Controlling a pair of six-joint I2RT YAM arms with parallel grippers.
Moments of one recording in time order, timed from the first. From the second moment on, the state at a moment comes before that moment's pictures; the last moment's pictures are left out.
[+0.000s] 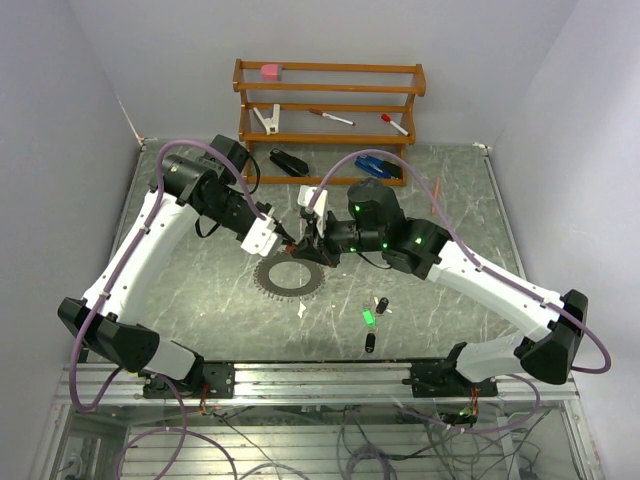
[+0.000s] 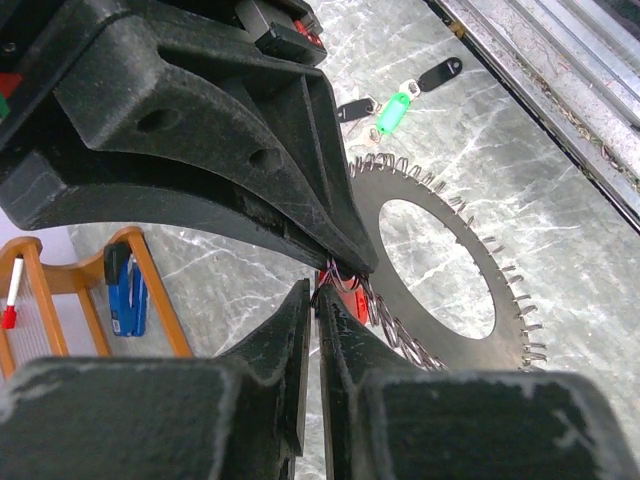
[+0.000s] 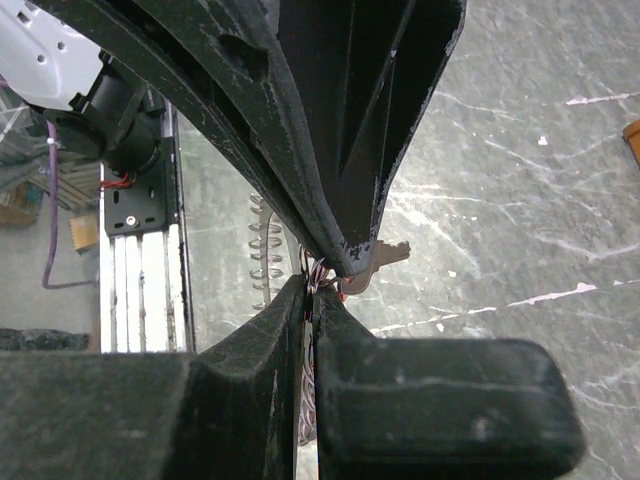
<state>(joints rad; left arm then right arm) -0.48 1.44 1.71 -1.48 0.96 1.77 0.94 1.35 1.31 -0.39 -0.44 -0.20</state>
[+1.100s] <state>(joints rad) -0.48 1.33 1.53 -1.26 0.88 1.81 0.94 1.27 1.15 -0.14 -0.33 -0.01</state>
